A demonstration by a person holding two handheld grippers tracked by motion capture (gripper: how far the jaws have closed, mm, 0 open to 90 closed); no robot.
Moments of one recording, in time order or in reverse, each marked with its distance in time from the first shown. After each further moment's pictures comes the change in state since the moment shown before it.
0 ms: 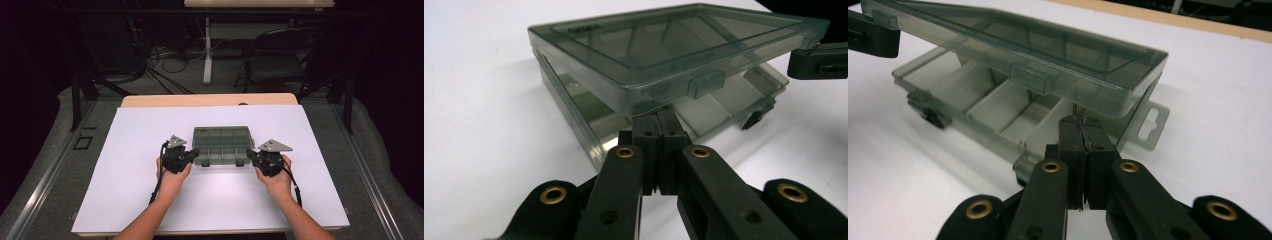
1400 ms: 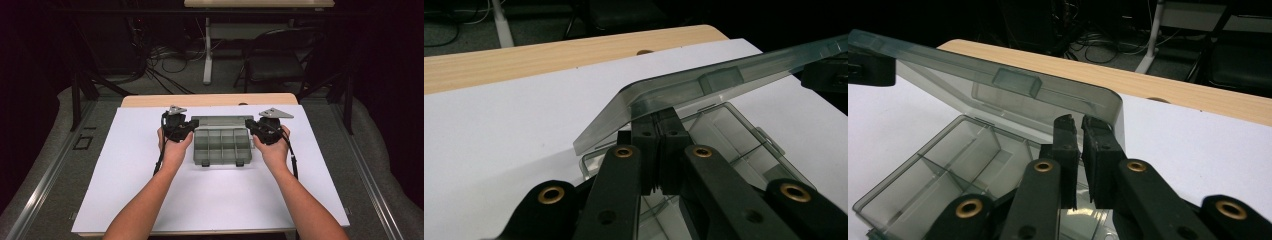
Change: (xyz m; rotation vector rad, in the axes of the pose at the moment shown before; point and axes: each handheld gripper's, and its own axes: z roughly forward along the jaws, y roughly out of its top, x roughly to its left) left arm 0.017 0.077 0.010 -0.063 0.072 -0.024; right arm -0.027 0.076 0.022 -0.078 -0.042 0.067
